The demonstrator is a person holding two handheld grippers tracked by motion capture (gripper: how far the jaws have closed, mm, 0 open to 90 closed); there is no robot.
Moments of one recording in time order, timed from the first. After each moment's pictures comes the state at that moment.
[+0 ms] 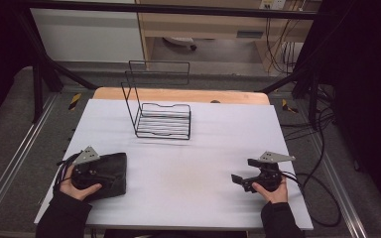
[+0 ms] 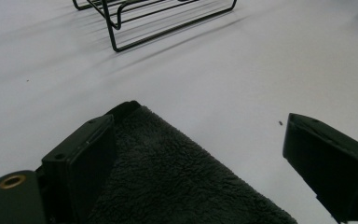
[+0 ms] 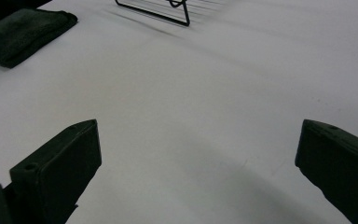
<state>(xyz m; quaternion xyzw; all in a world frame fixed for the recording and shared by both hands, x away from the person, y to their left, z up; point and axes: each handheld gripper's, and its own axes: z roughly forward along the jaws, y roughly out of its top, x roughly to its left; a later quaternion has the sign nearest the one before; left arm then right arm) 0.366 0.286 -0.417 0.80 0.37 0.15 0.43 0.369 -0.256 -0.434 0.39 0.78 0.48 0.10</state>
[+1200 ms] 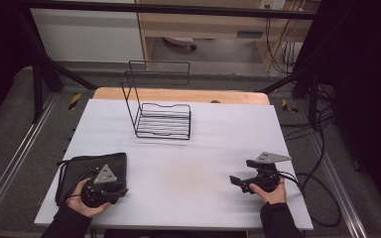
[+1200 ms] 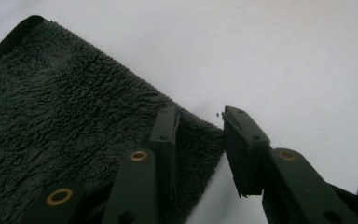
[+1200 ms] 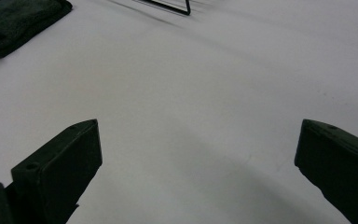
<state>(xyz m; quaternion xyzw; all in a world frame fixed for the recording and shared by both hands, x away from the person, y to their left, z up) 0.327 0.251 -0.434 0.88 0.35 0.13 0.31 0.369 -0.250 -0.435 0.39 0.79 0.46 0.11</state>
